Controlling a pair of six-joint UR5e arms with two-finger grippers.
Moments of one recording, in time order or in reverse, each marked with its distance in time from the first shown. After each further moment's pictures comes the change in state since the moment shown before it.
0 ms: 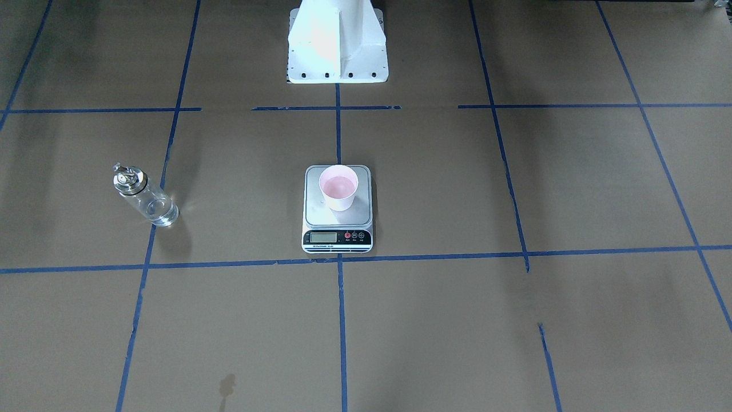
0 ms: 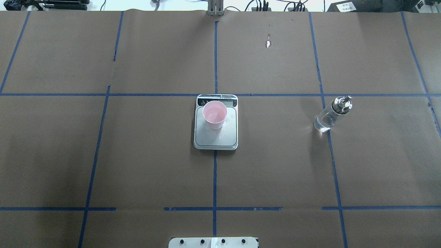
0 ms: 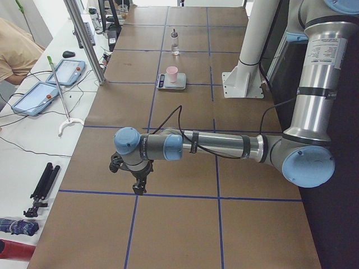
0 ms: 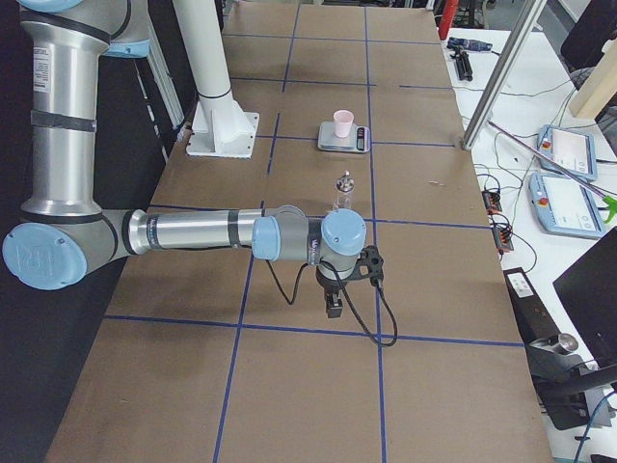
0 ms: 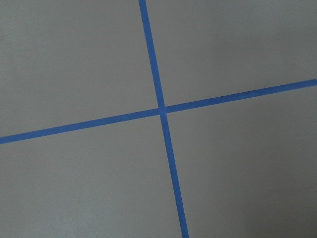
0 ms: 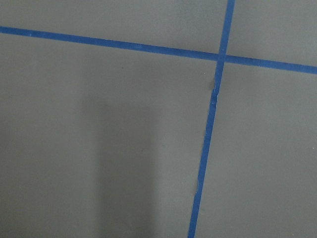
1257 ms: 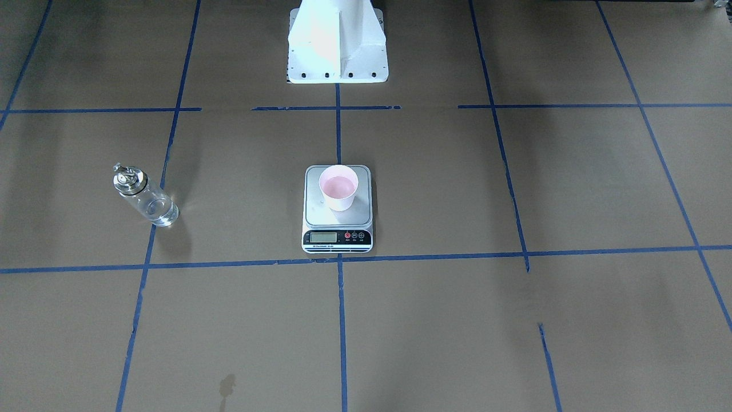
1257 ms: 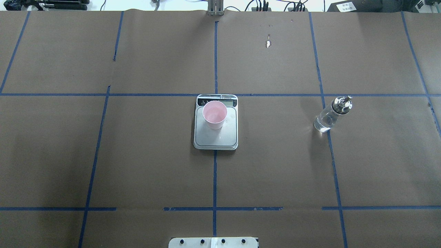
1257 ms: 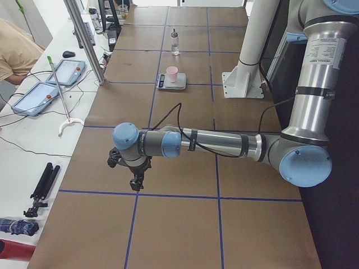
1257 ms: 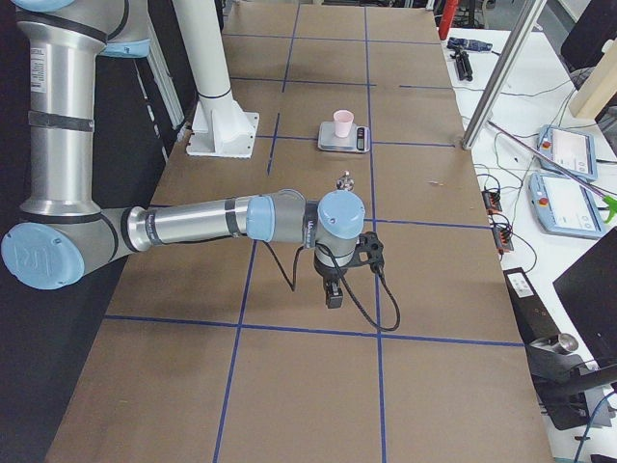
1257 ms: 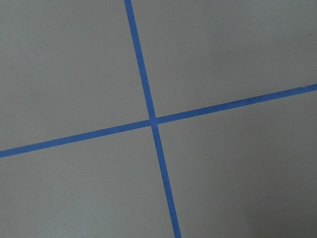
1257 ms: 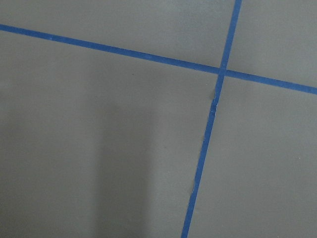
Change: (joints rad) left arm 0.008 -0.010 -0.013 -0.015 -0.004 0.003; right arm 0.036 -0.007 0.072 -0.038 -0.012 -0.084
